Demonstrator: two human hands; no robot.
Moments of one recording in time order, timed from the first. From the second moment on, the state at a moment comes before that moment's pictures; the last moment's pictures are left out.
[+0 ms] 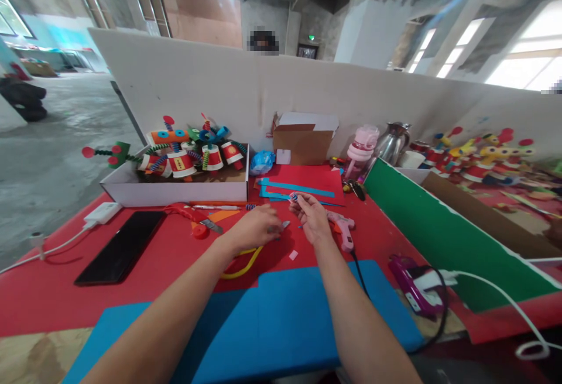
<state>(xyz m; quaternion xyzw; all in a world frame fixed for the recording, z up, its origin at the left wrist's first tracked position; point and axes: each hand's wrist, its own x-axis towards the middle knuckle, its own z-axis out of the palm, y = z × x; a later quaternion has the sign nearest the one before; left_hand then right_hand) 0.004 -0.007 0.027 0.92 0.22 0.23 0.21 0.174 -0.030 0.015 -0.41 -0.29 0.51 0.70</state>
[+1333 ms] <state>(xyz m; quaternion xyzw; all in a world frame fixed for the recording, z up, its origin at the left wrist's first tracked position) 0.078 -0.014 0.030 0.94 0.27 0.09 0.18 0.190 -0.030 0.027 -0.32 -0.21 0.47 0.79</state>
